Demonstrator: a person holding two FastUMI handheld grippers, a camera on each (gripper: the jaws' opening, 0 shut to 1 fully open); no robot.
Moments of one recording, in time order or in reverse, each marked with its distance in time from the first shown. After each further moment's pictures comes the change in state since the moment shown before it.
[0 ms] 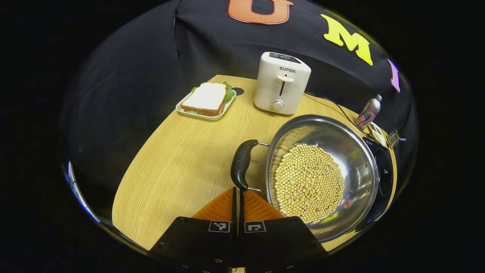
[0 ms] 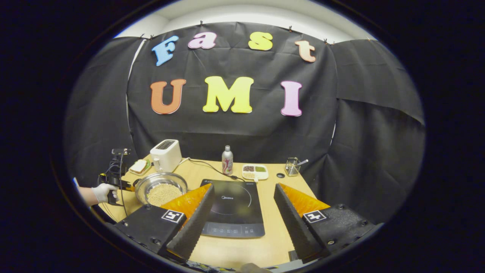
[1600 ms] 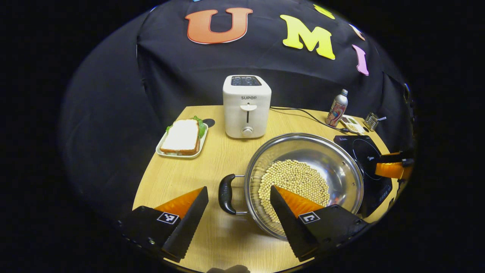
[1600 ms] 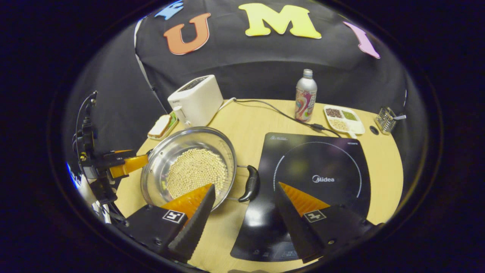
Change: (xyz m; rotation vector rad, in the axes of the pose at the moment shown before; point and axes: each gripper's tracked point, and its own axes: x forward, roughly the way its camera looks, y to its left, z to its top) left arm -0.008 -0.024 0.046 0.225 -0.120 -0.170; right arm 0.242 0.196 -0.155 0.015 0.543 0.353
